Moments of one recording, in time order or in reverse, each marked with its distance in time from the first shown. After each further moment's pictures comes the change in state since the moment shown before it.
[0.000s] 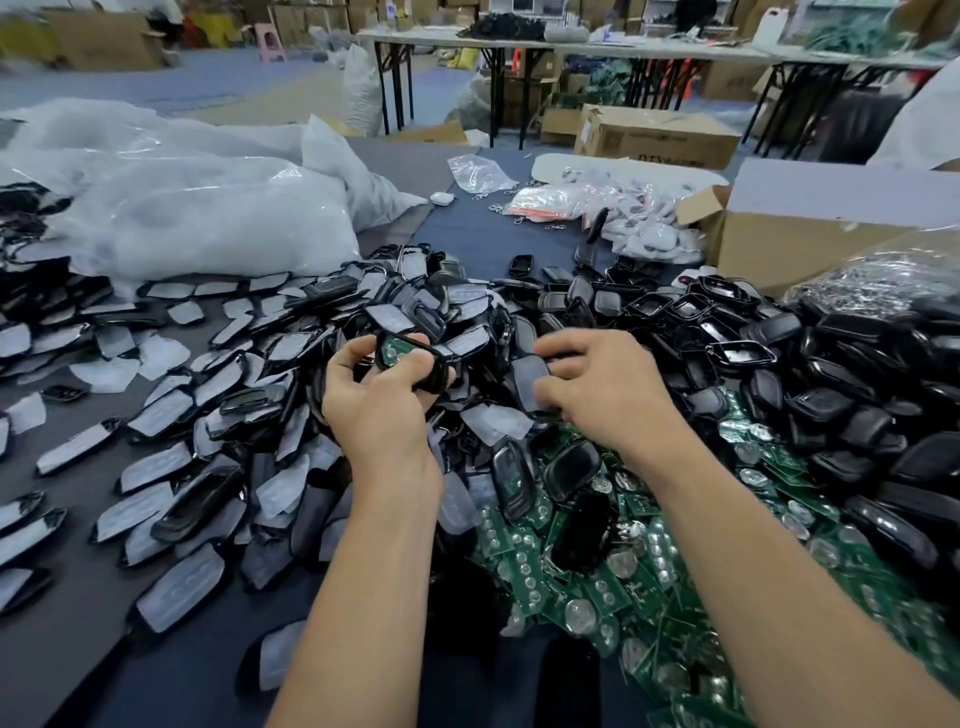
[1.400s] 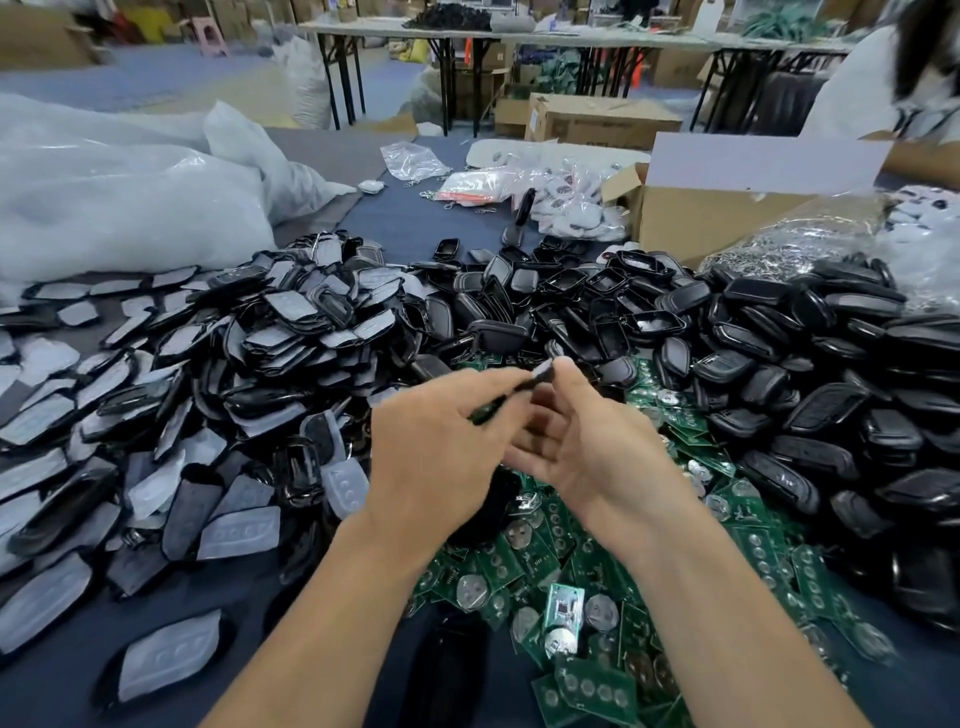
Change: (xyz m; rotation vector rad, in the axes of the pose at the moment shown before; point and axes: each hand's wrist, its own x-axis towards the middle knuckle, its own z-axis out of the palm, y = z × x) left_hand -0.073 -0.055 0.015 0.937 -0.686 0.802; right_hand -0.065 0.049 -0.035 1.025 -0.066 0.368
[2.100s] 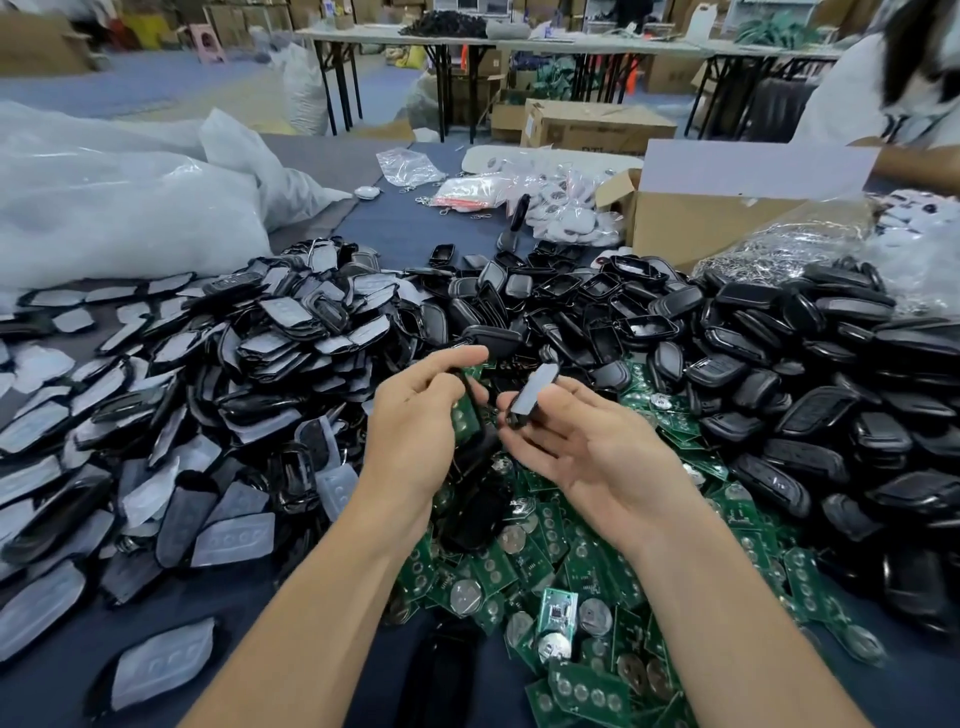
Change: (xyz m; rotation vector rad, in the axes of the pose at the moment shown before) left_hand 0.015 -0.002 -0.001 -0.521 -0.064 -0.655; right_hand 0.007 -0.002 -0.016 0.106 -0.091 -0.035
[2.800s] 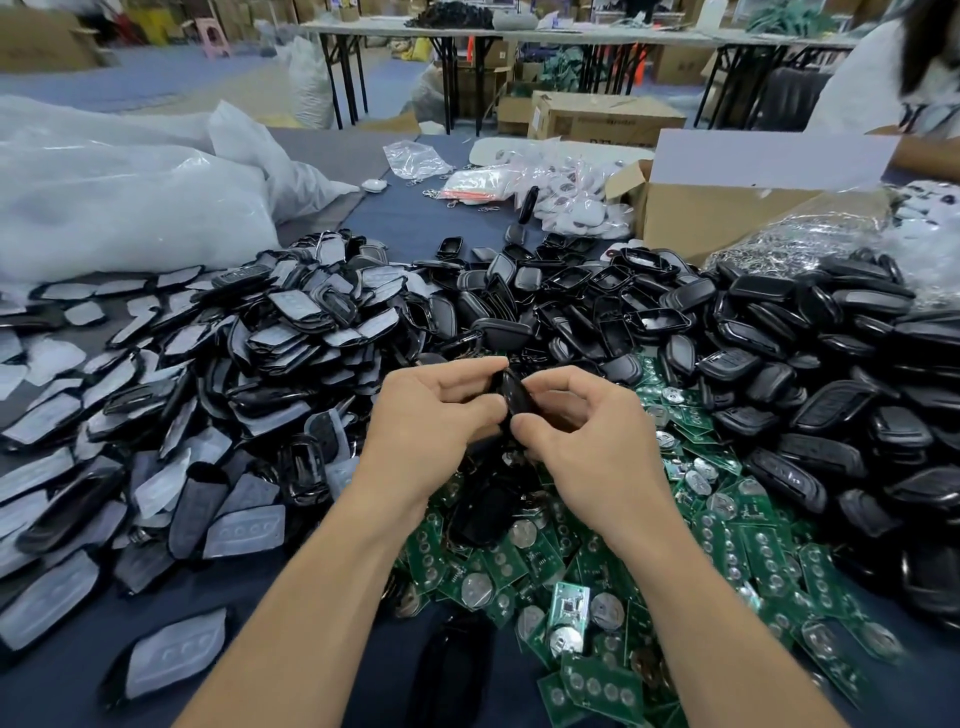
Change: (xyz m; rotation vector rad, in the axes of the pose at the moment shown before) left_hand 0.010 -0.012 -0.010 0.010 -0.150 0.033; right_hand 0.001 0.018 0.002 -0.873 0.172 -0.417
